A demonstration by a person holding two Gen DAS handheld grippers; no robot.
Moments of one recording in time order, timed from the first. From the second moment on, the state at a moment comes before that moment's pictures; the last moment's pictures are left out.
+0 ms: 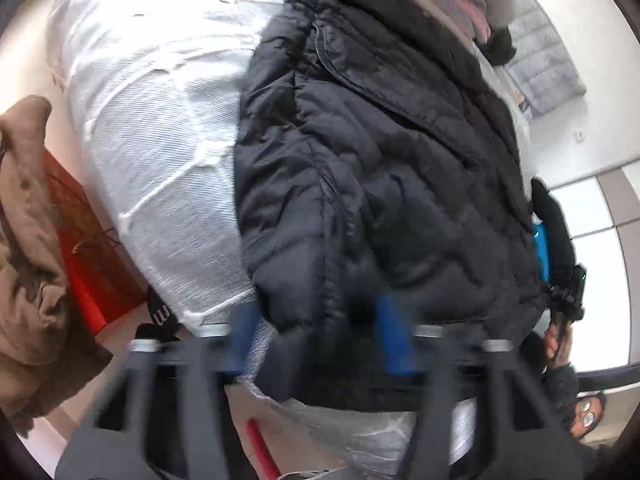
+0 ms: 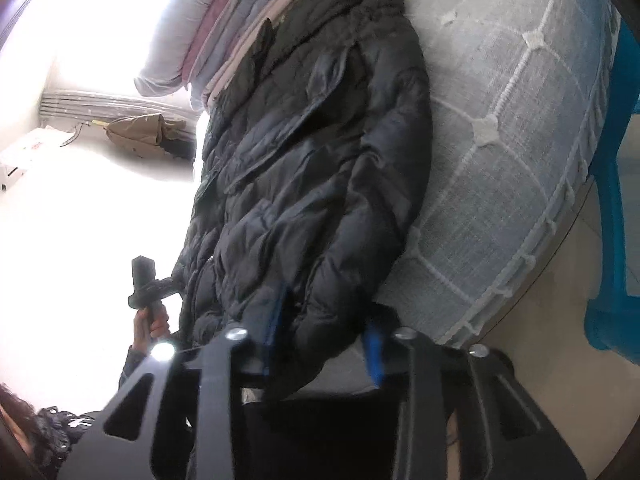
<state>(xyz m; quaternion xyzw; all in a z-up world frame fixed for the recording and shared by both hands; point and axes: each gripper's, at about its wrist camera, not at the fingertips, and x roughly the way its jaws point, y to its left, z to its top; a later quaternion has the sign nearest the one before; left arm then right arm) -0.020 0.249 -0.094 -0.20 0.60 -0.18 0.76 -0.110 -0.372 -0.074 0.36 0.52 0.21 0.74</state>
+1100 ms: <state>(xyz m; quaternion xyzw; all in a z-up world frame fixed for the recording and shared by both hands) -0.139 0.263 -0.054 -0.26 0.58 -0.23 0.74 -0.219 -0.413 -0.044 0.45 0.47 0.21 0.73</state>
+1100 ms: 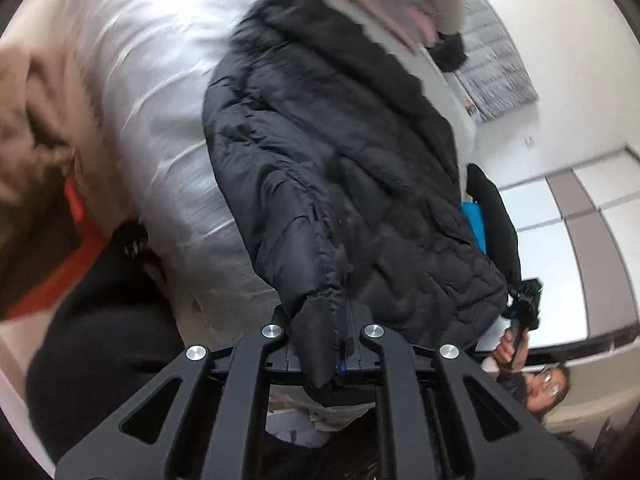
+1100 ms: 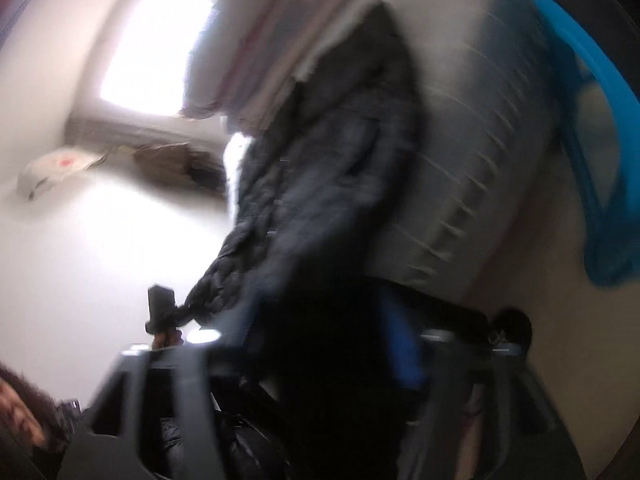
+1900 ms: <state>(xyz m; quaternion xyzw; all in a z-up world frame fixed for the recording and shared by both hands) -0.147 0.256 -0.053 -0.26 0.57 -0.22 0.75 -0.184 -0.345 -0.003 0.40 0.47 0.23 0.75</state>
